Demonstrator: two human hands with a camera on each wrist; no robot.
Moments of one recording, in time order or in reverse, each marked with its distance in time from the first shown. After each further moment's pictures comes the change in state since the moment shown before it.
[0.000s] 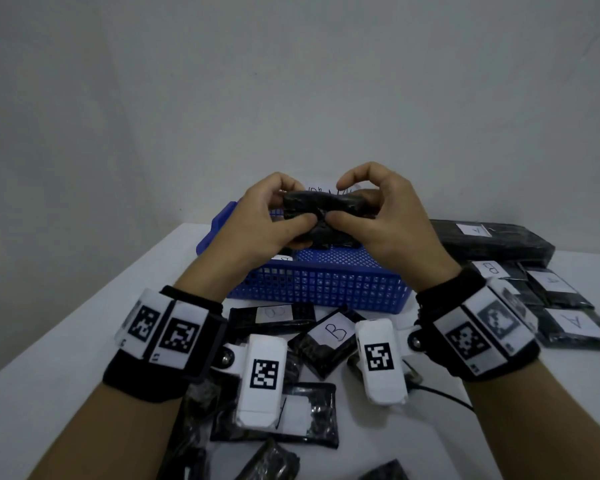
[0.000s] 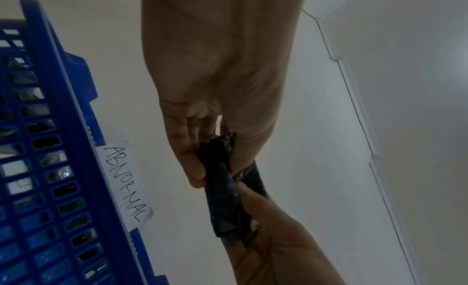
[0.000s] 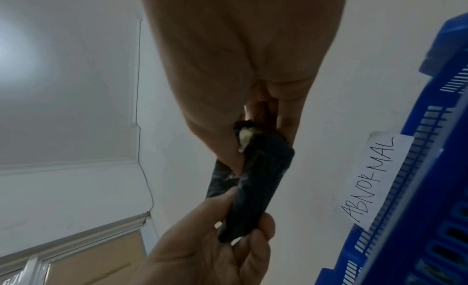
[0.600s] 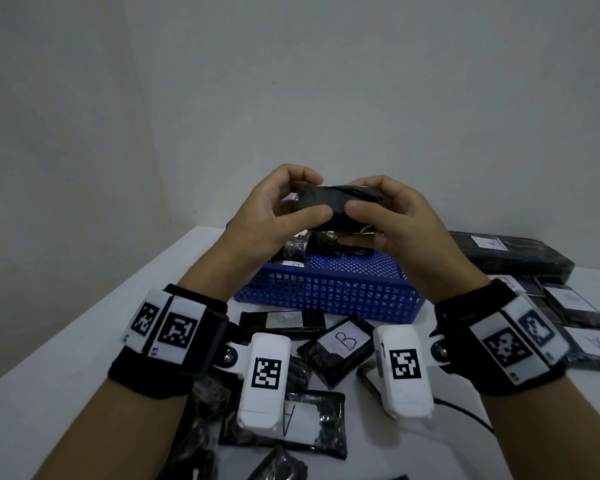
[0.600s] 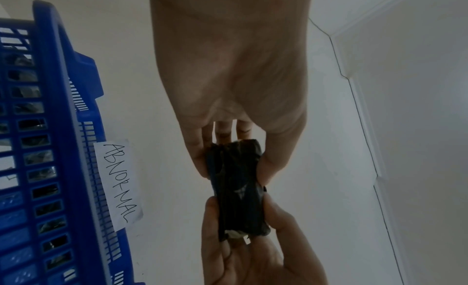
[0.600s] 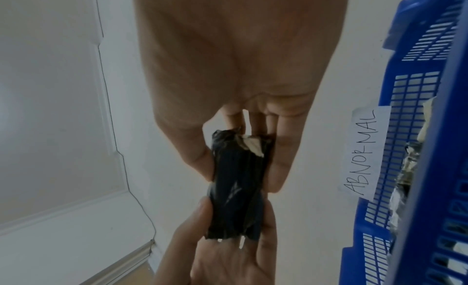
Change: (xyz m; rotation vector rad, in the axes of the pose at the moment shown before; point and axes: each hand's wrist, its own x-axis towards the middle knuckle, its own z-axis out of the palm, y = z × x) left_hand -0.002 0.004 -0.010 -0.192 -0.058 0.122; right_hand 0.001 -0.006 -0.001 0.450 -0.120 0.134
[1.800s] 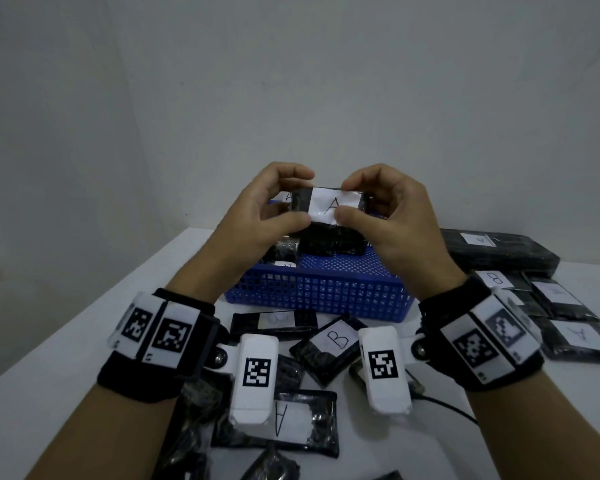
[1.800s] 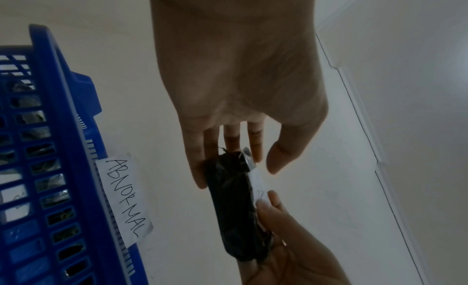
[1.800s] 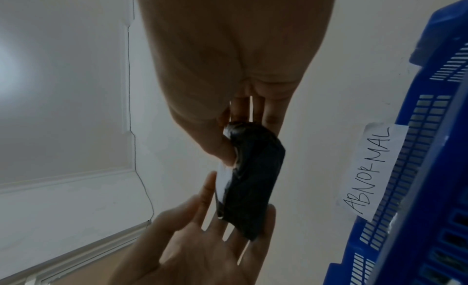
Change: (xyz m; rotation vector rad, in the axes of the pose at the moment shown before) left_hand -0.002 -0.001 -0.003 0.118 -0.026 0.016; right_hand -0.001 0.002 0.001 -0.308 0.161 -0.239
